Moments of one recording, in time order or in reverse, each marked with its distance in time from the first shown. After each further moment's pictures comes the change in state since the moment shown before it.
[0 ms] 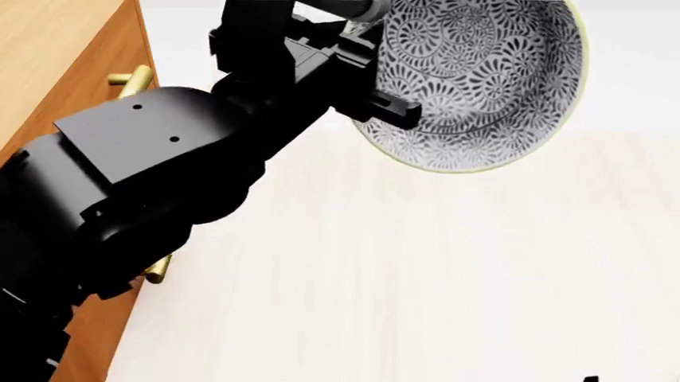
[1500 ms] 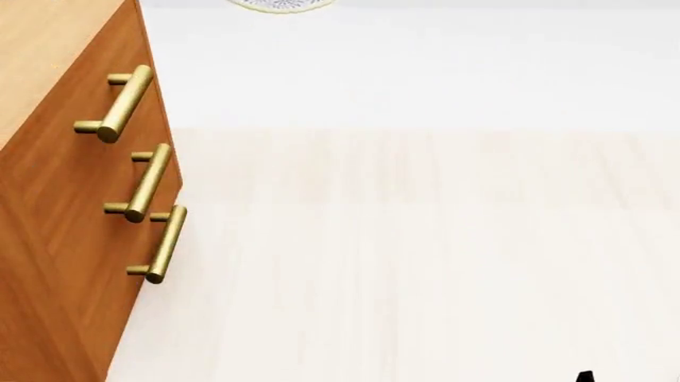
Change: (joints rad) left arm -0.651 0.006 1.187 -0.836 -1.731 0.091 -0.145; right arm 0.013 -0.018 0.023 0.004 -0.021 0.051 0.011
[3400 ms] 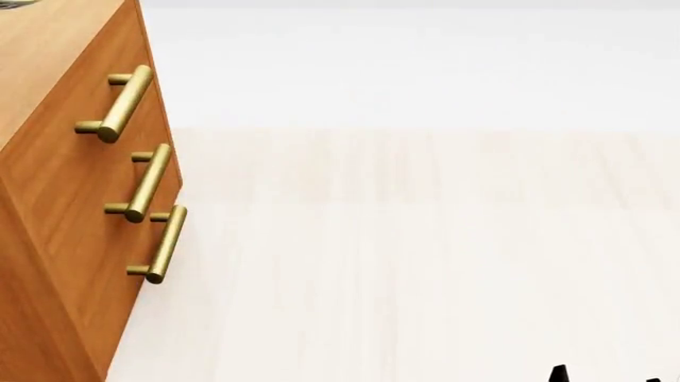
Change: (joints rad) left arm -0.073 -0.170 0.328 0.211 -0.442 0.532 -0.745; right arm 0.030 -0.022 -0.005 0.007 -0.028 0.059 -0.006
